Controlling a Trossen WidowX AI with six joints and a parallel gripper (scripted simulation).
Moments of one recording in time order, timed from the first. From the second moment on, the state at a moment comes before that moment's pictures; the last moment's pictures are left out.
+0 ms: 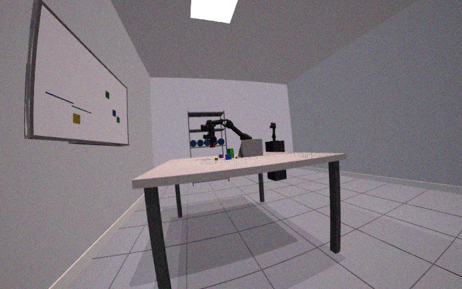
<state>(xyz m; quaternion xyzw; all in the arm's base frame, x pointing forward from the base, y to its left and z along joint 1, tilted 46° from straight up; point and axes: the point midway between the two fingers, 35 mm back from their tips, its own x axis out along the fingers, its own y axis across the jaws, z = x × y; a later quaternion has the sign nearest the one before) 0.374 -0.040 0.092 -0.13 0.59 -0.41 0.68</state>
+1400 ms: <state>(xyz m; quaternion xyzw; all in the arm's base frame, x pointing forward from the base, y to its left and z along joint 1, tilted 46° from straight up) 0.217 -0.001 0.064 -0.13 0.59 -0.41 0.68</state>
